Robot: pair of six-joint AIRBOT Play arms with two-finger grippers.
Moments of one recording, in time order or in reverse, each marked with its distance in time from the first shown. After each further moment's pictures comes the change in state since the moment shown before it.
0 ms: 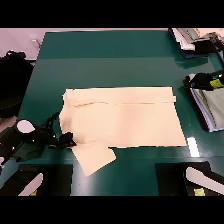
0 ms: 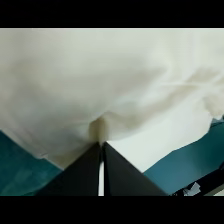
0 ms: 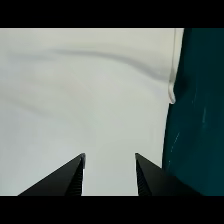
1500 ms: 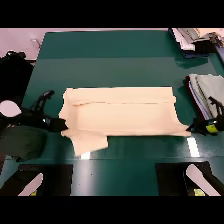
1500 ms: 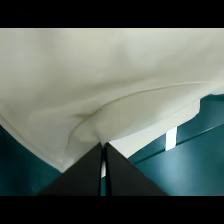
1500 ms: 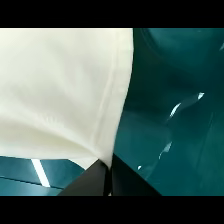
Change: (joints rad) left arm 0.000 -0.013 0.325 0.190 -0.092 0.083; right arm -0.298 0.226 -0.615 0.002 0.048 -0.127
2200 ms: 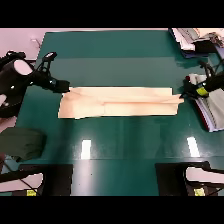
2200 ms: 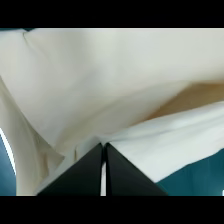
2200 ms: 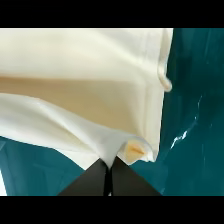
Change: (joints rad) left arm 0.000 -0.556 0.562 0.072 0.217 0.117; right arm 0.327 -0.463 0.605 0.003 -0.070 0.158
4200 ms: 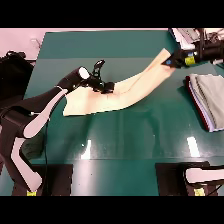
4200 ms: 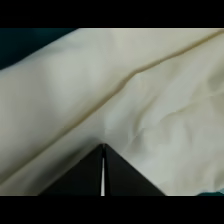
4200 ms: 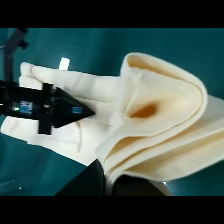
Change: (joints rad) left arm -0.371 -0.504 0.333 -0.278 0.240 -0.123; right arm 0.179 -0.092 0.360 0.417 -0.061 -0.084
